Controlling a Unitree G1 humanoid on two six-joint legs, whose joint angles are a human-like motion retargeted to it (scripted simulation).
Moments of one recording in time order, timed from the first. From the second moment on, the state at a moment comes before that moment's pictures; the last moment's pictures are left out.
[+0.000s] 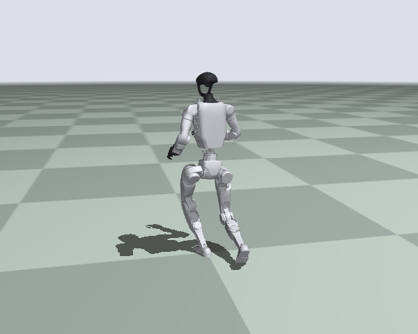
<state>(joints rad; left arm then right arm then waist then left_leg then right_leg) 0.27 0.47 -0.39 0.09 0.13 -0.26 0.30 -0.12 -0.51 0.44 0.07 -0.29 -0.19 -0.39 0.09 -0.10 -0.02 -0.68 -0.19 0.17 1.15 -0.57 0.09 -0.17 -0.25 -0.18 1.31 -0.38 0.15</state>
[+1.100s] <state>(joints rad) -0.26 0.38 -0.38 0.11 0.20 -0.24 0.49 0.15 -0.50 0.50 0.12 -0.27 -0.23 -0.31 -0.14 -0.02 -0.10 -0.37 -0.12 0.09 1.10 -0.66 0.06 -0.81 -0.21 -0.21 1.41 -0.56 0.01</state>
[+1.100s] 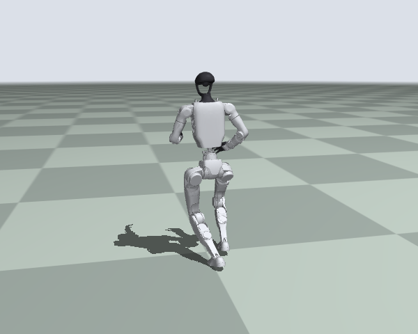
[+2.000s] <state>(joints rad) -0.21 0.36 -0.43 0.15 0.19 -0.29 0.42 0.18 -0.51 0.46 0.13 -0.28 -0.24 -0.34 -0.06 0.08 -0.15 -0.32 0.03 0.04 1.27 -0.46 -0.04 -0.81 0.03 -0.27 1.02 -0.55 0.02</state>
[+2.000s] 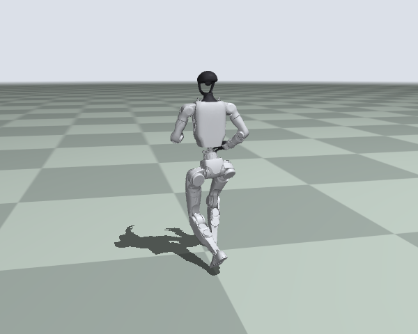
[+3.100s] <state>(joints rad) 0.49 0.48 -0.23 0.03 0.05 -0.28 0.24 -0.01 -0.54 0.32 -0.07 -0.28 -0.24 -0.45 0.10 -0.11 -0.16 -0.85 -0.22 0.10 1.03 -0.57 0.06 -0.32 -0.15 -0.11 1.21 -0.45 0.16</state>
